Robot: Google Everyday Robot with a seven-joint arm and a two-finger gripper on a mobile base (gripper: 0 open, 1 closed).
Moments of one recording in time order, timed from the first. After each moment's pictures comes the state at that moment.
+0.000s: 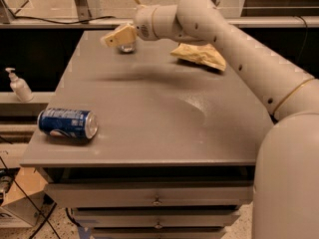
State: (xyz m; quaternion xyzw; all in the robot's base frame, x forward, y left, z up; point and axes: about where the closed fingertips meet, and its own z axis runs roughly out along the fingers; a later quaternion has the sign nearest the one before) arm 0.781 0.101 0.940 -0.43 0.65 0.26 0.56
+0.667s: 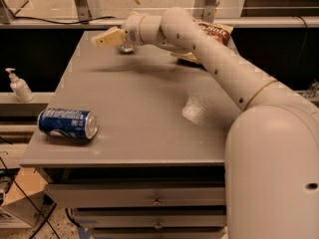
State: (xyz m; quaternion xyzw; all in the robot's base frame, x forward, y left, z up) arm 0.826 0.141 0.913 -0.39 0.65 0.29 0.58
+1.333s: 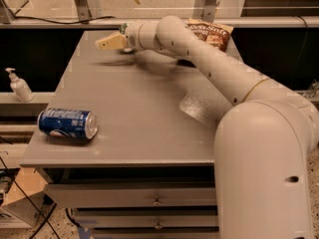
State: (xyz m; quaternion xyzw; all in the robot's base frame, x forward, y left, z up) arm 0.855 0.134 0.879 -0.35 0.69 0.26 0.57
